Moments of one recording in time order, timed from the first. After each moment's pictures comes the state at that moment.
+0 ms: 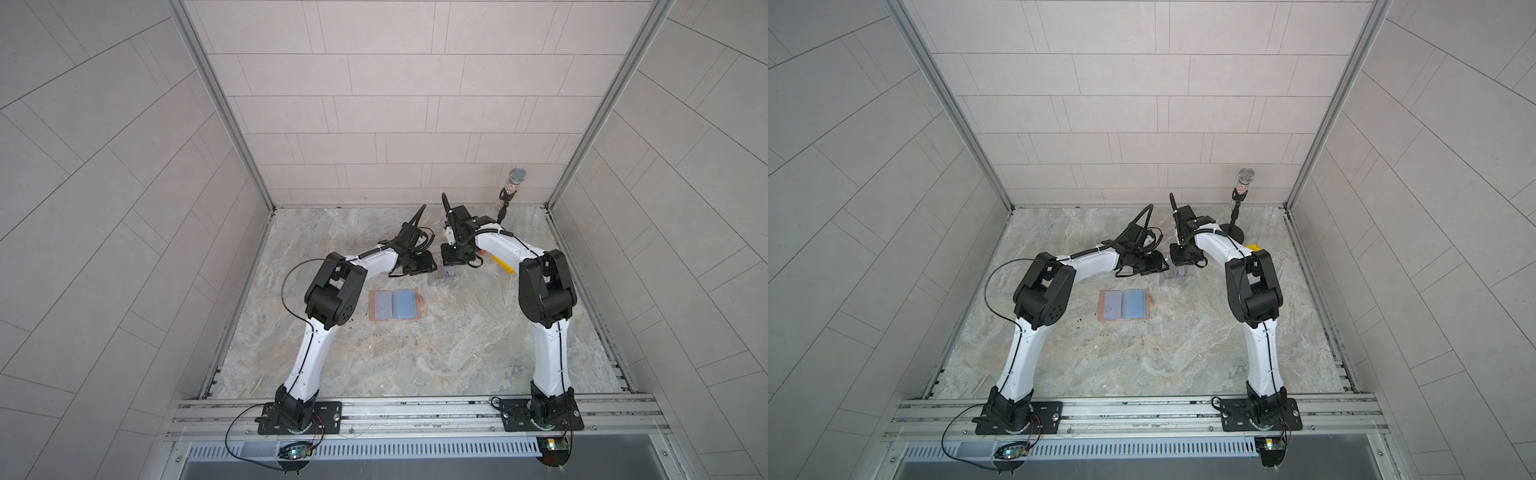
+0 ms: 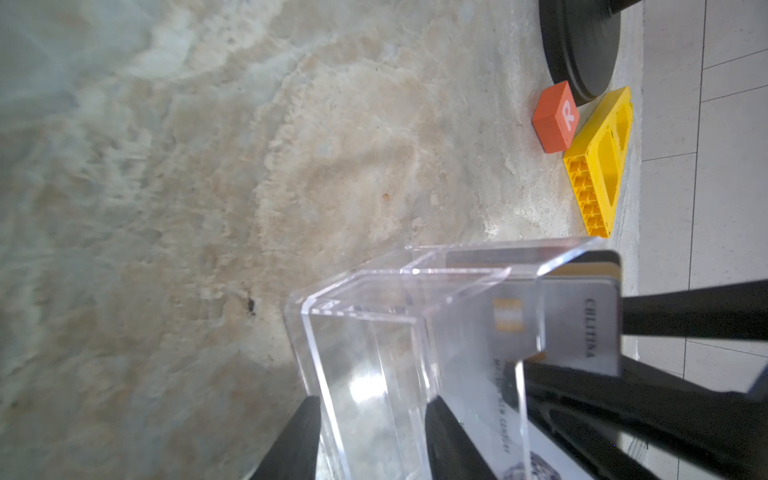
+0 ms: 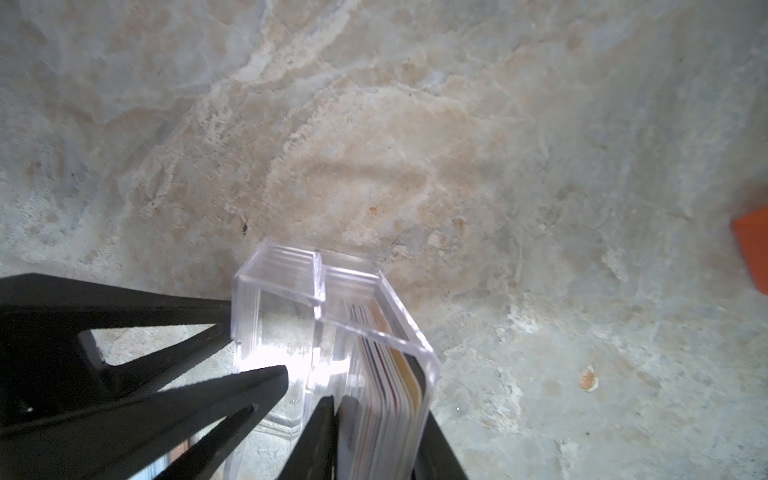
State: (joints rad) left arm -0.56 2.28 1.65 -0.31 0.40 -0.57; right arm 0.31 2.11 1.72 -0.87 -0.09 0.21
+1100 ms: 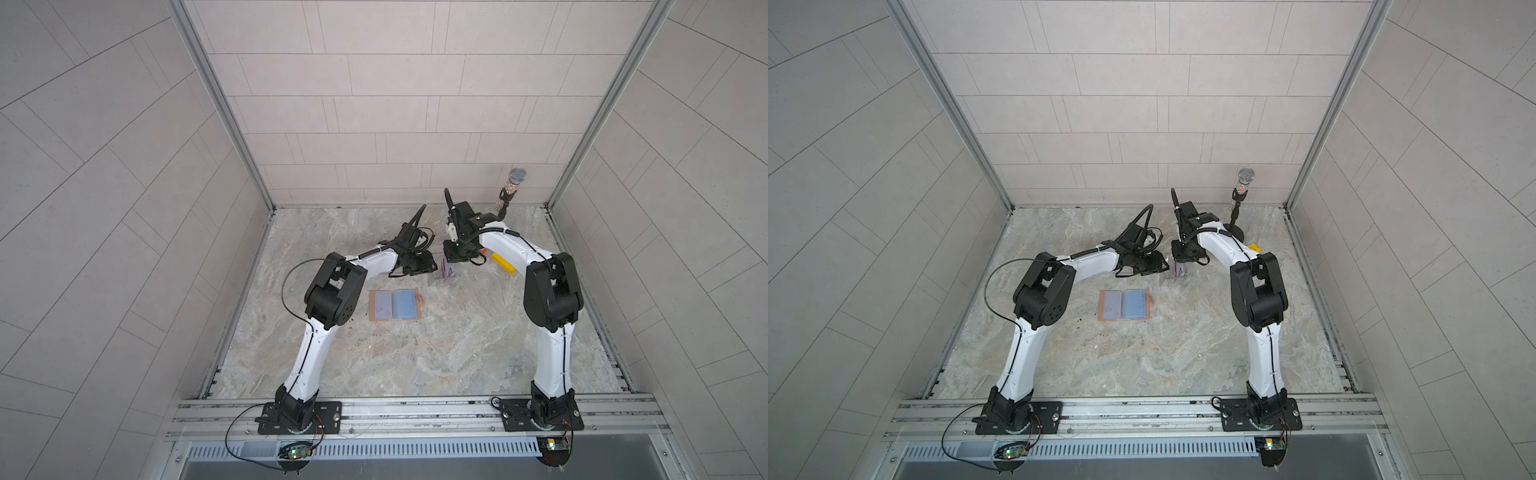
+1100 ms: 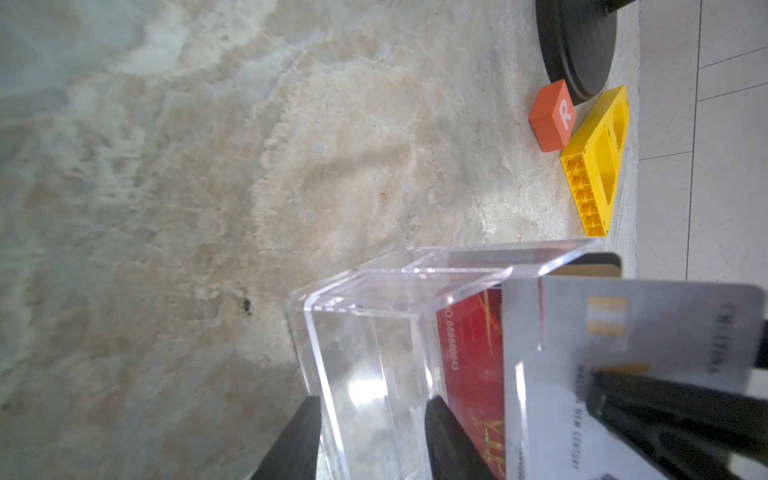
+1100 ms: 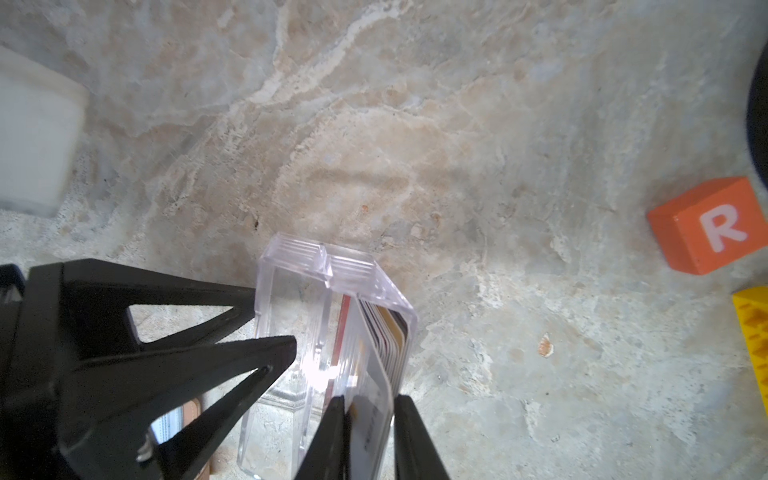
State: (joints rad) left arm -0.56 2.28 1.65 -0.30 0.41 -0.57; right arm 0.31 2.06 1.72 -0.90 -0.05 0.21
